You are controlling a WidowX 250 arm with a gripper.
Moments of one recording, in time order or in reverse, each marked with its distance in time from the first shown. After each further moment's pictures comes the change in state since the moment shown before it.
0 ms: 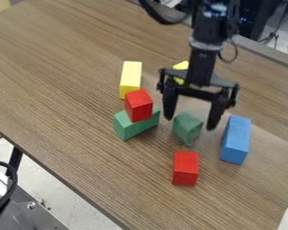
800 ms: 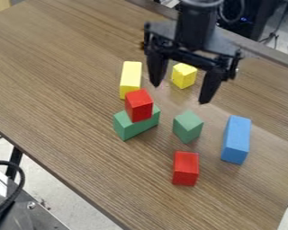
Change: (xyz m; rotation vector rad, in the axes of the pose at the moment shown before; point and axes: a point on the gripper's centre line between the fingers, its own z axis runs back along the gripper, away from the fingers) arm -0.045 0.006 0.060 0.048 -0.265 -0.109
